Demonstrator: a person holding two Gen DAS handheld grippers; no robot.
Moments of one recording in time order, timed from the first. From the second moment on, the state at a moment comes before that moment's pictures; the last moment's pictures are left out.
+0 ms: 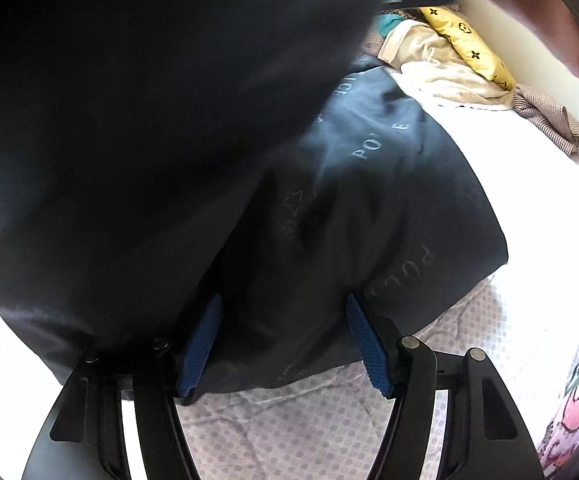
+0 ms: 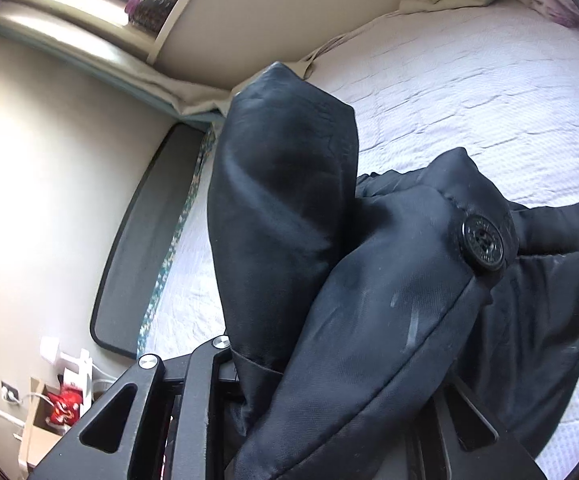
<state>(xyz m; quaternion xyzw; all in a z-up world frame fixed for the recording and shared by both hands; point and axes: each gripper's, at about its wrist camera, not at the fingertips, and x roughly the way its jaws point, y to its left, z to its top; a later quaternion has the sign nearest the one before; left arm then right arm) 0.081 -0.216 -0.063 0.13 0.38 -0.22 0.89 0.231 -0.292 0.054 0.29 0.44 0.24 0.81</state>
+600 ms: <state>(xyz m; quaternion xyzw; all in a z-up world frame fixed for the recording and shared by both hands) 0.076 -0.207 -0.061 0.11 0.41 -0.25 0.87 0.179 -0.366 0.019 0.32 0.45 0.17 0.82</state>
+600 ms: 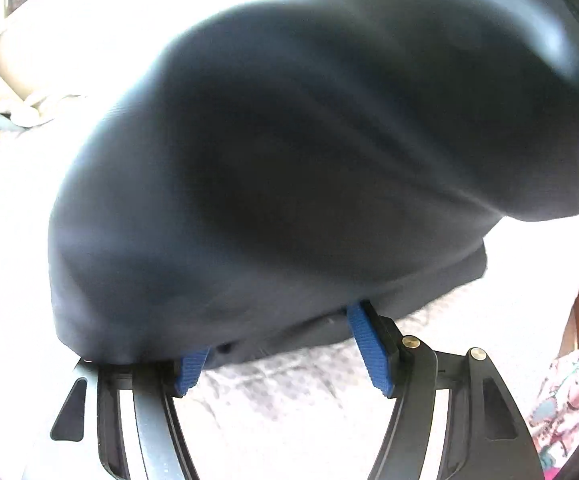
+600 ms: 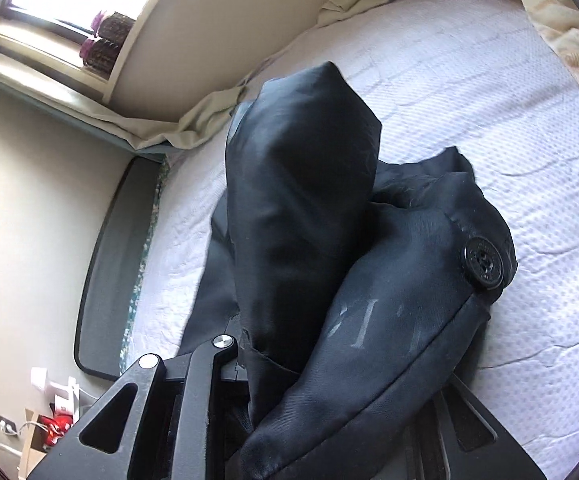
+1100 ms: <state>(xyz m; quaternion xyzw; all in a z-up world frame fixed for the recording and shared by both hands) 0.062 -0.177 0.058 0.09 0.37 -0.37 0.85 0.203 -0.365 0.007 0.29 0.44 0.18 0.83</state>
